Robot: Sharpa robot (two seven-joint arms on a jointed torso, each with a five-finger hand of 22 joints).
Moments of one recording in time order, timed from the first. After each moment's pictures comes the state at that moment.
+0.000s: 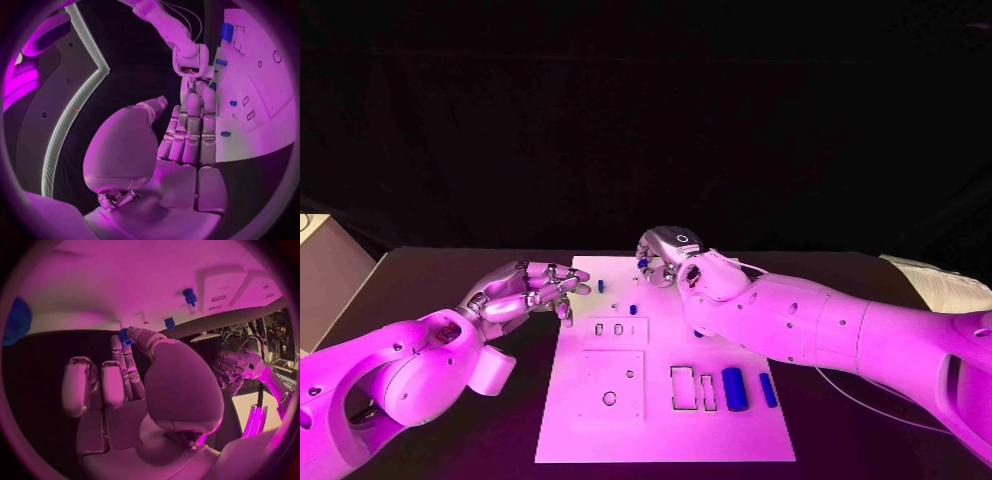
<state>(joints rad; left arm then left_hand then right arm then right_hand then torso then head) 1.03 -0.99 0.26 1.68 -0.29 -0.08 0.21 1.38 -0.17 0.50 0.19 0.05 0.87 0.21 0.26 0.22 1.11 0.14 0.12 0.11 1.06 0.06 0.87 0.66 0.17 0.98 0.15 0.89 0.51 1.32 -0.38 -0.12 1.04 -1.60 -0.55 -0.25 1.37 -0.22 0.58 0.05 0.23 1.06 0.15 0.21 0.27 1.23 0.09 0.07 0.14 1.47 -0.01 1.36 1.08 0.08 1.46 0.08 1.33 1.22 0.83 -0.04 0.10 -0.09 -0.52</state>
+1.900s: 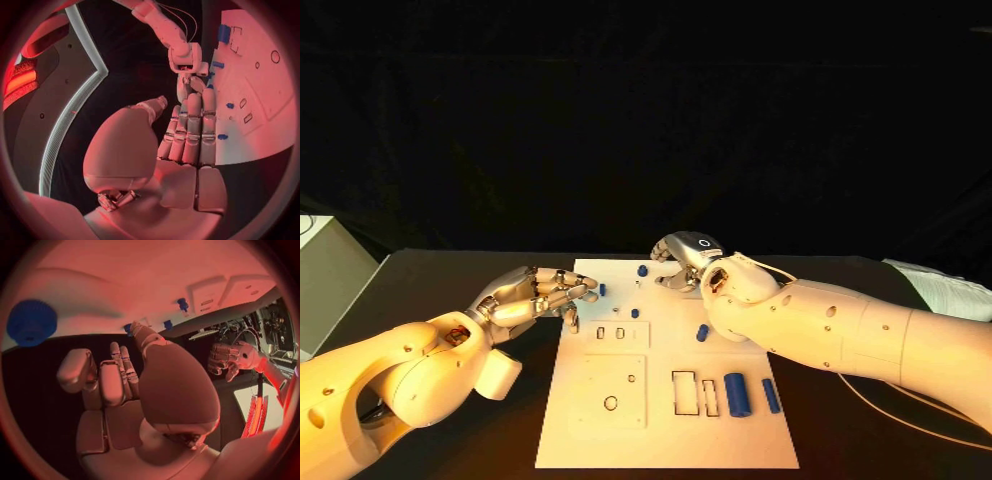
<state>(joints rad) 1.03 -0.98 0.26 1.67 -0.31 -0.07 0.19 1.38 -0.17 0.50 0.19 0.05 0.86 0.21 0.26 0.22 1.11 0.14 0.12 0.11 1.06 0.07 0.87 0.66 0.17 0.97 0.16 0.89 0.51 1.33 -0.51 -0.10 1.16 -1.53 -0.53 -0.20 1.45 -0.20 0.28 0.13 0.20 0.91 0.17 0.13 0.32 1.01 0.11 0.15 0.08 1.46 0.02 1.36 1.00 0.09 1.40 0.11 1.18 1.06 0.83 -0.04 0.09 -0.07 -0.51</state>
